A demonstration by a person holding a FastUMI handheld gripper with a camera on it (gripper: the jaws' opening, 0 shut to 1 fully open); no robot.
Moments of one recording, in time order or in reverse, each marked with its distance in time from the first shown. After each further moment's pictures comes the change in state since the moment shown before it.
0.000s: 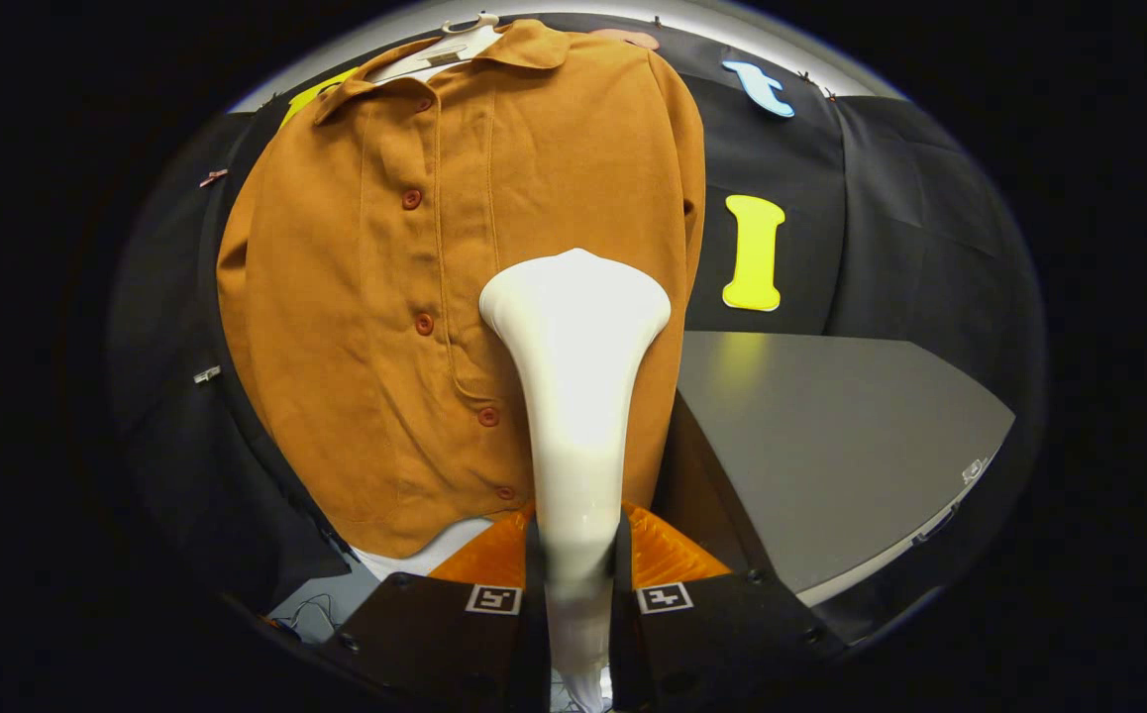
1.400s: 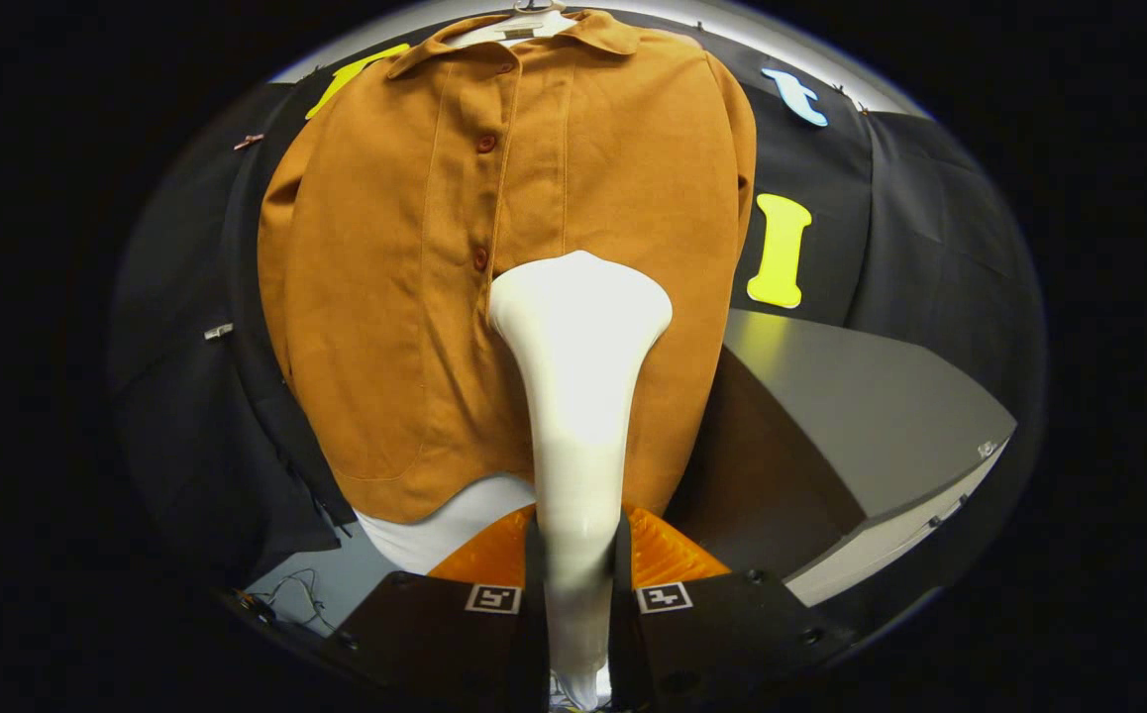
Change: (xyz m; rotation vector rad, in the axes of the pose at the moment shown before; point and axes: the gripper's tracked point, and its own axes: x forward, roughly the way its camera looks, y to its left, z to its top) arm -0.015 0.034 -0.038 -0.044 0.012 0.029
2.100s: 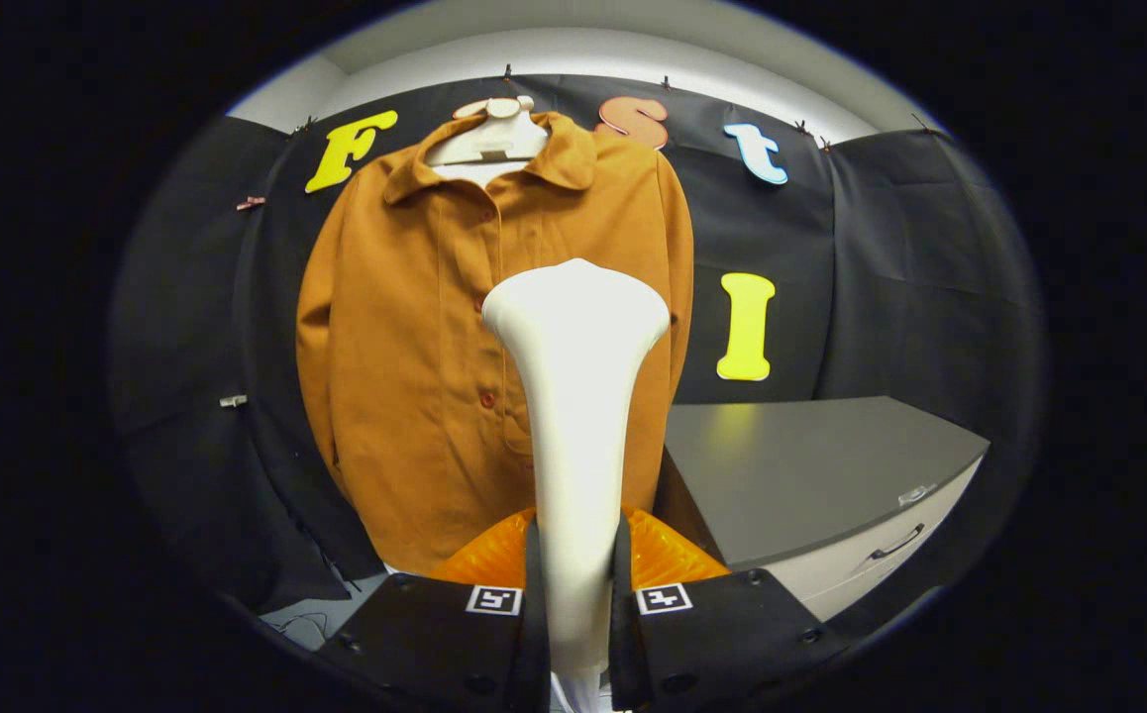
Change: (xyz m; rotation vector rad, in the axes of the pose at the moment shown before) arm -0.083 -0.012 0.108 0.042 -0.270 0.008
